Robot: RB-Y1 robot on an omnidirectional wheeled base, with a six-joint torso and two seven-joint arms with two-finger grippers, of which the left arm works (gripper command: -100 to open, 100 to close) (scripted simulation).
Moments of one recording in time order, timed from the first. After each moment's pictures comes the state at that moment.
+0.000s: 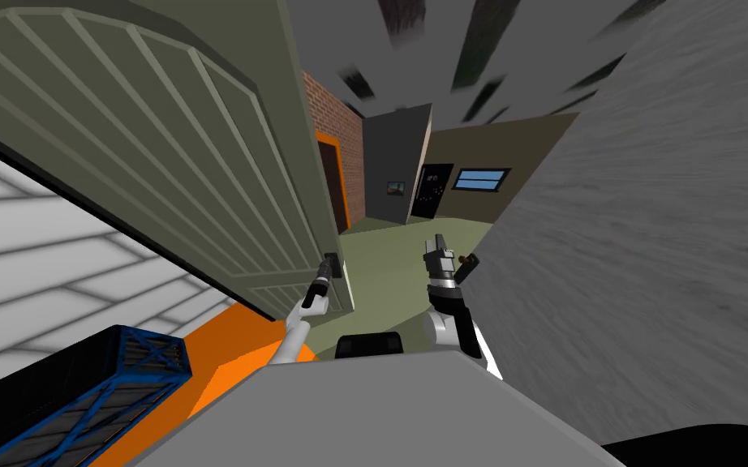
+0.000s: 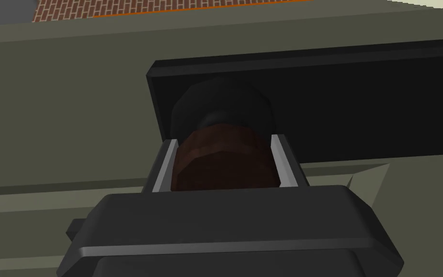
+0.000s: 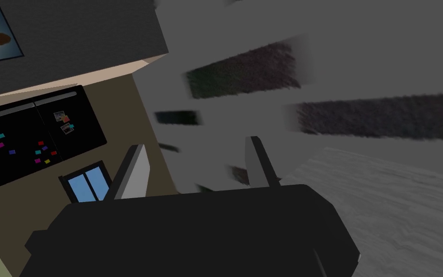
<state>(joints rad) -0.11 0.07 0.08 -1.15 0.01 -0.30 0.05</state>
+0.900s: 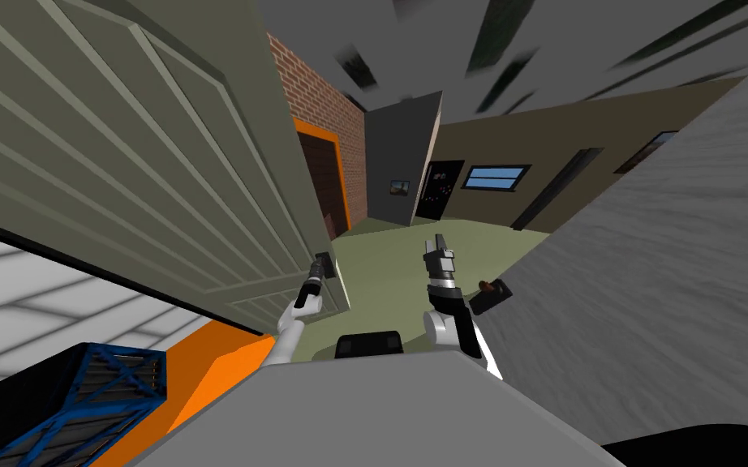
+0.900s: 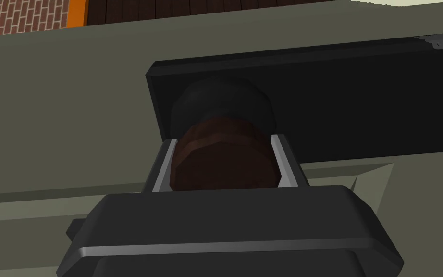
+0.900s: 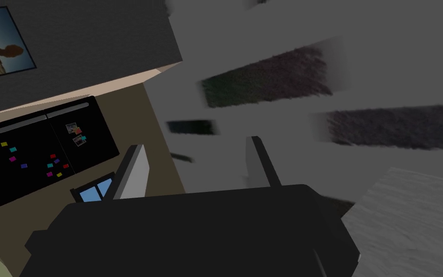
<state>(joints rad) -0.12 0.09 0.17 -1.13 0.02 -0.30 0.03</state>
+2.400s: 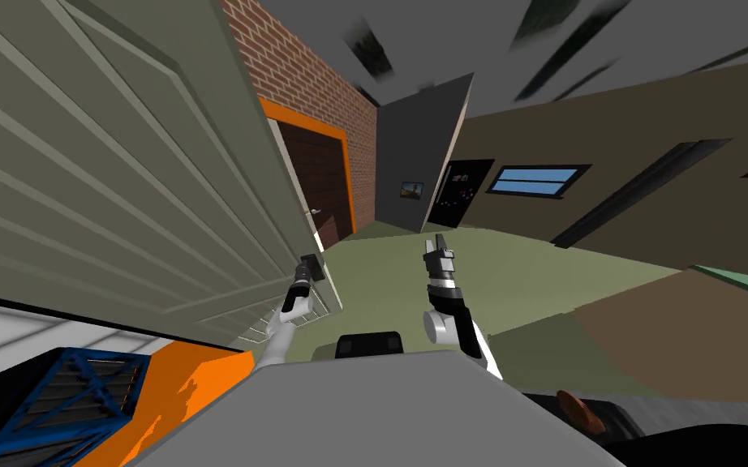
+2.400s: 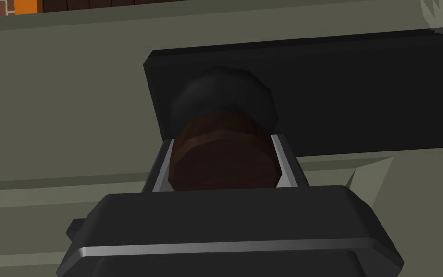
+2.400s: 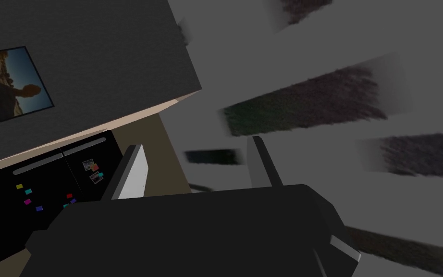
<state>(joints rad) -0.12 0.09 0.34 -1.12 0.04 -0.30 -0.01</state>
